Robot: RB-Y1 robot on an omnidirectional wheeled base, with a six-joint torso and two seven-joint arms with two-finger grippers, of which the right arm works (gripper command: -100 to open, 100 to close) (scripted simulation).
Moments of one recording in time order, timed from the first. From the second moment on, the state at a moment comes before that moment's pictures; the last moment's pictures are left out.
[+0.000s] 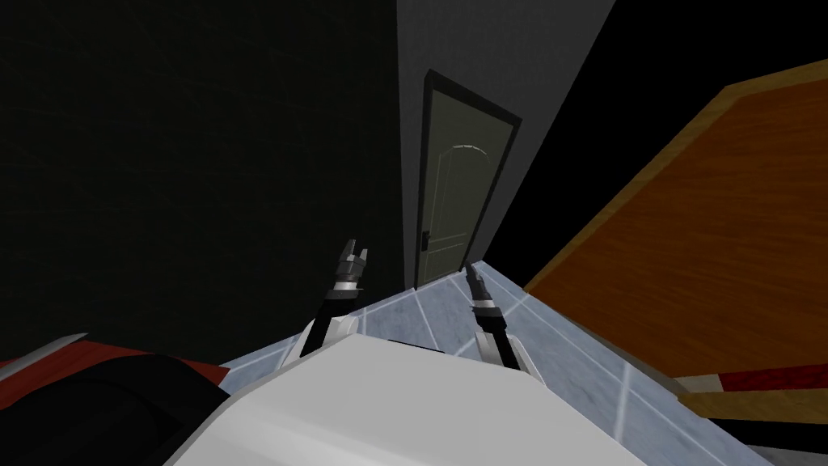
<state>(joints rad) 0.29 -0.12 0.06 -1.78 0.22 -0.53 0.33</state>
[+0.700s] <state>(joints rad) 0.19 -0.16 0.06 -1.62 0.32 -0.51 0.46</state>
